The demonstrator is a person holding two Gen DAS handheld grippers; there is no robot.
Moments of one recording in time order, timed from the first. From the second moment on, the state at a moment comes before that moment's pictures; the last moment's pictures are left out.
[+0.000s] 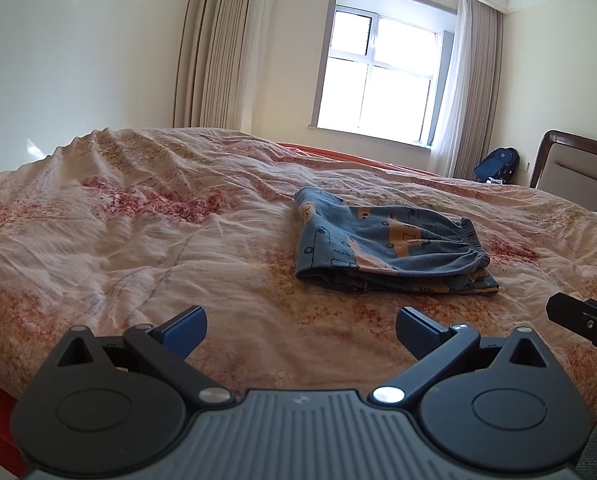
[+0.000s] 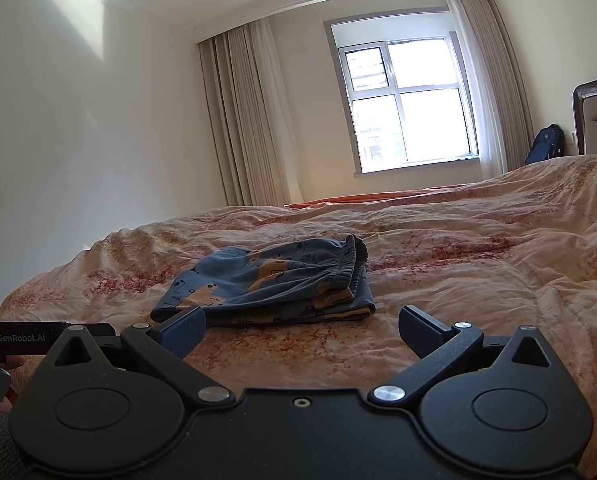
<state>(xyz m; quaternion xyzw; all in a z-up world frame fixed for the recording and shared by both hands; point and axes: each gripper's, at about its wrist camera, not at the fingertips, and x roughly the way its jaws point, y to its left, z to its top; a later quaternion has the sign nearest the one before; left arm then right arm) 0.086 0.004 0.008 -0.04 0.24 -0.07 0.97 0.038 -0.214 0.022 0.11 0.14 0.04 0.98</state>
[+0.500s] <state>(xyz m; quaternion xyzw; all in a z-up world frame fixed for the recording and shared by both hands) 0.088 0.006 0.004 -0.04 0.25 -0.08 0.96 0.038 -0.212 0.021 0.11 0.15 0.04 0.98</state>
